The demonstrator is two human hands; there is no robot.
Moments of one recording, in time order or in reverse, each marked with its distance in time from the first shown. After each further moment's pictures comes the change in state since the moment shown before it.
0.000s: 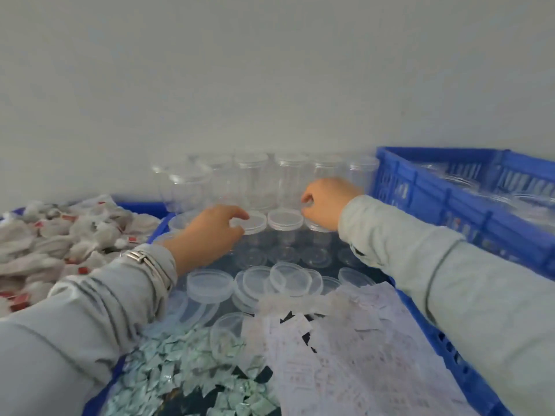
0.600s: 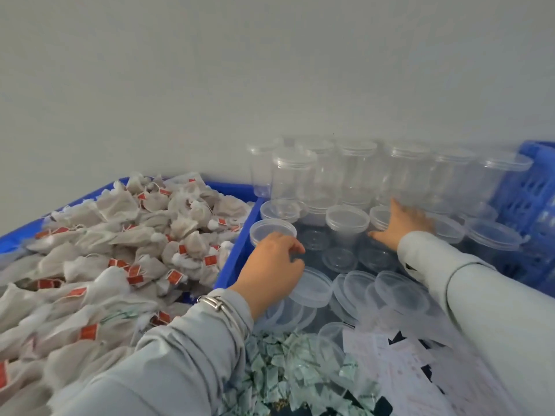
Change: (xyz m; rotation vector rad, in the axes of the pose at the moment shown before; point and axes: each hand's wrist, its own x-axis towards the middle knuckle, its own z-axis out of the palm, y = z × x) left_hand -0.030 -0.107 0.020 -0.178 0.071 -0.094; right_hand 0.115 -0.012 0.144 -0.023 -0.011 0.362
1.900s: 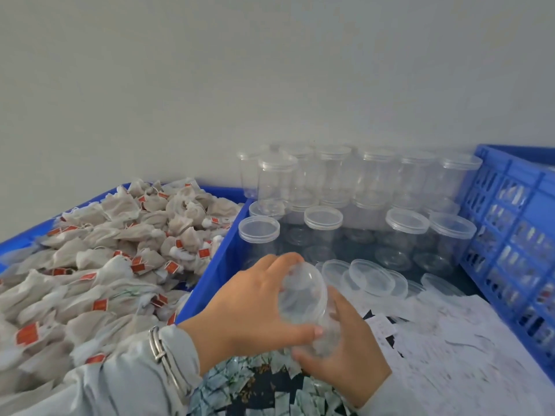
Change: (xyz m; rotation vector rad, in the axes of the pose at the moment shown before) left_hand -0.107 0.042 -0.031 0.169 -0.202 0.211; right_hand -0.243 -0.008 0.041 0.986 -0.098 -0.544
